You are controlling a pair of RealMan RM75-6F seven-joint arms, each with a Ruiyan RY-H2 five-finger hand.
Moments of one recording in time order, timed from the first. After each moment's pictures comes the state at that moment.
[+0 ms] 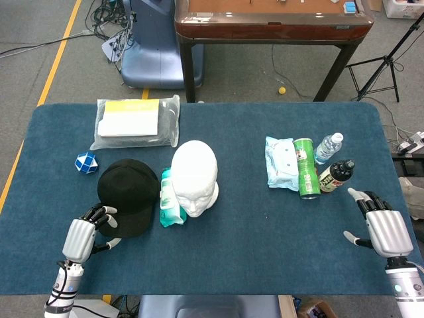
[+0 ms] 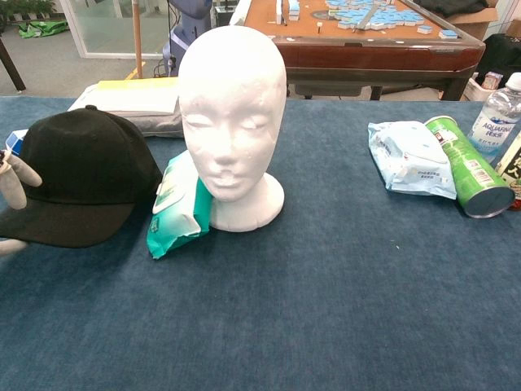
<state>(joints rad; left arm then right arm) -0.22 -1.71 -0.04 -1.02 1.68 1.63 -0.25 0.12 -1.10 0.05 -1.65 -1.47 1.41 -0.15</state>
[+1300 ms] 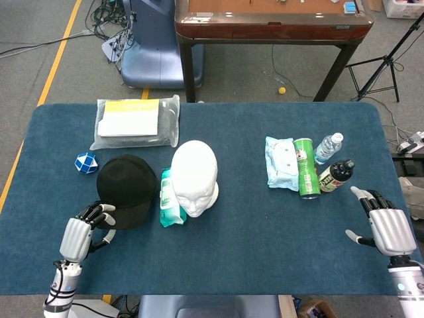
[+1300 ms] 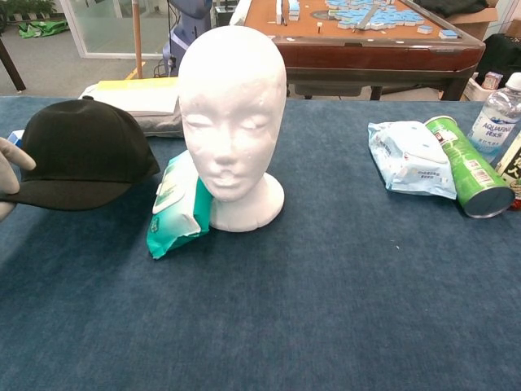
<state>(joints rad) -0.24 -1.75 -0.04 -0.92 1.69 1.74 -0.34 0.12 -1.09 0.06 -1.65 -1.47 1.41 -0.11</state>
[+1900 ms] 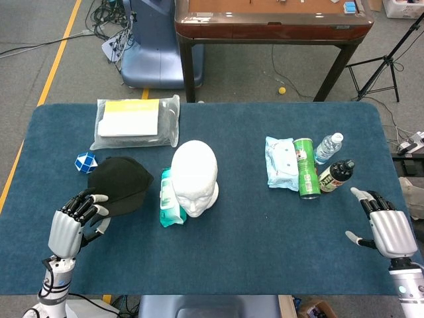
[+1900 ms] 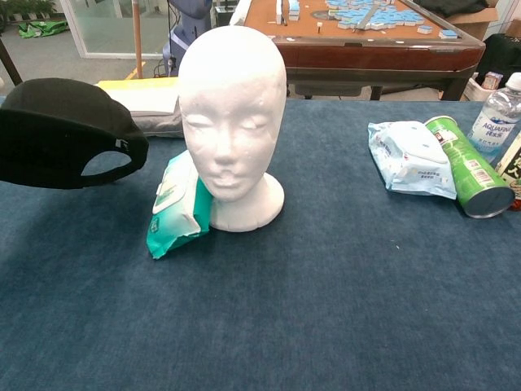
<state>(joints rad) -0.31 -1.67 -0.11 -1.01 1.77 1.89 -0.20 0.11 -1.09 0.05 -1.65 -1.49 1.43 -0.10</state>
